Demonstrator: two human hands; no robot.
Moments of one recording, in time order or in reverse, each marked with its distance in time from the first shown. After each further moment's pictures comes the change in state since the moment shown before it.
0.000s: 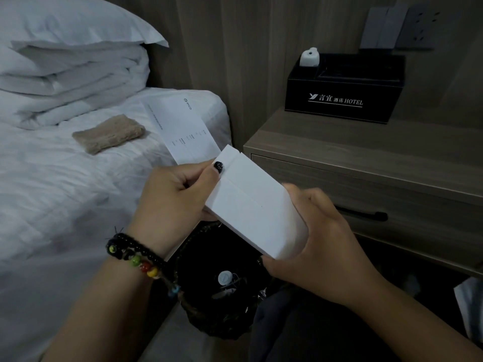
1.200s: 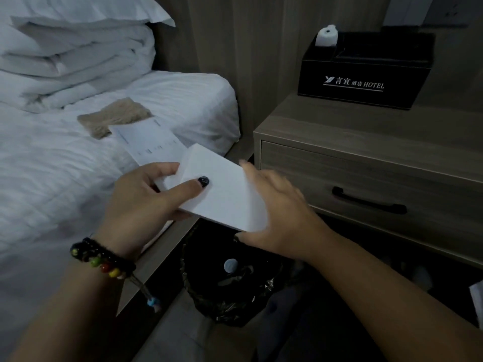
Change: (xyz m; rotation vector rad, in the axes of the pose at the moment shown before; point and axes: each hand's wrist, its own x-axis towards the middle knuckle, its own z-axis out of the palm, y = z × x) left_hand 0.003 -0.032 -0.044 0.112 0.132 -0.188; right_hand 0.054 0.004 0.051 -0.140 -0.237 -0.109
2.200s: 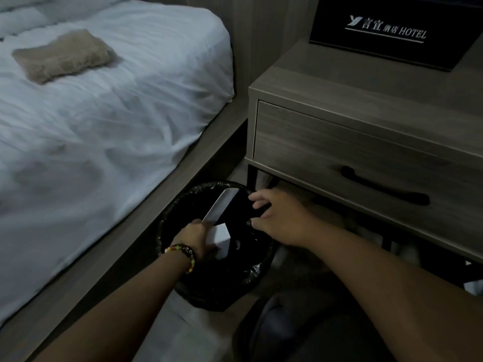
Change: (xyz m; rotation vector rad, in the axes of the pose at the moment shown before) left_hand 0.076 -0.266 0.091 1.083 -0.601 -0.118; right_hand 0.022 0.095 0.078 0.391 -0.281 0.399
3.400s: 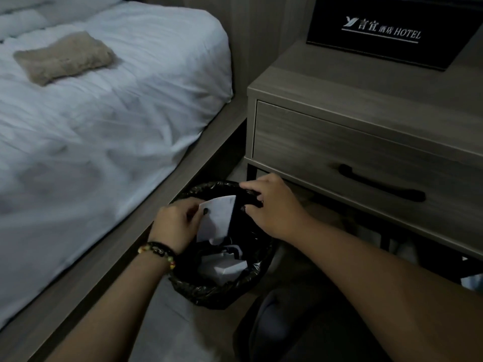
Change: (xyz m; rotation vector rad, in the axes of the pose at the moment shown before) left_hand -0.054 0.011 -0.058 -0.281 0.580 0.140; right_hand -0.001 -0.021 0.005 -0.125 0.163 -0.115
